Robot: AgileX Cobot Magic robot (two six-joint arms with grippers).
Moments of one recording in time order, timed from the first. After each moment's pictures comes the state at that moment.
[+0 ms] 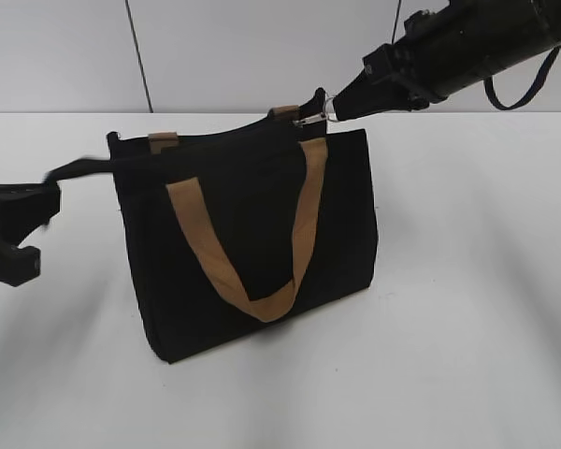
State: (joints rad) left arm -0.36 1.11 -0.30 0.26 -0.35 -0.06; right arm 0.19 1.76 -1.28 1.00 0.78 -0.96
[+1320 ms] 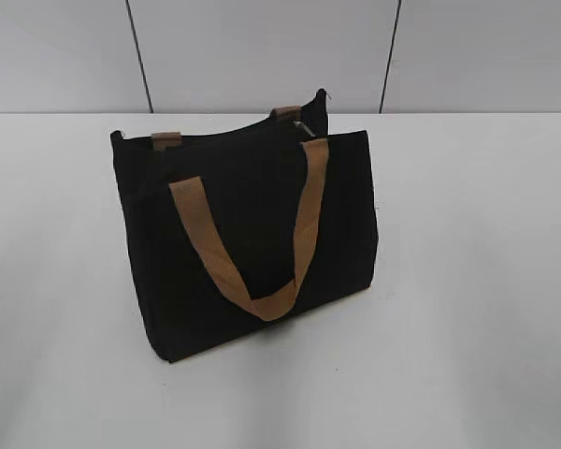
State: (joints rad) left arm -0.39 0.62 -0.65 0.00 0.91 -0.09; right arm 0.19 0.82 -0.76 0.48 0.88 -0.48
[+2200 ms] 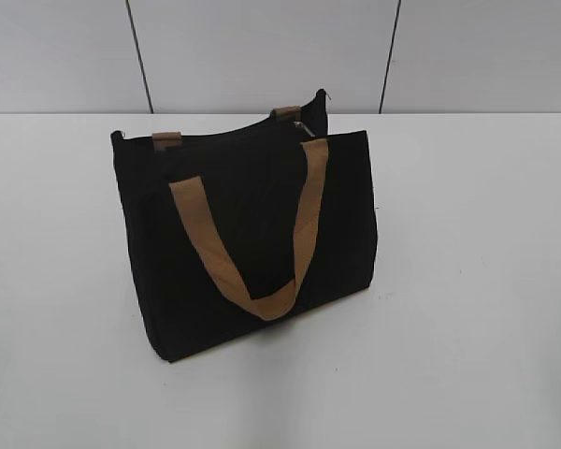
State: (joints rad) left arm -0.39 0.04 -0.57 0.00 1.19 -0.09; right arm 0.19 0.07 -0.56 0.11 1.21 -0.14
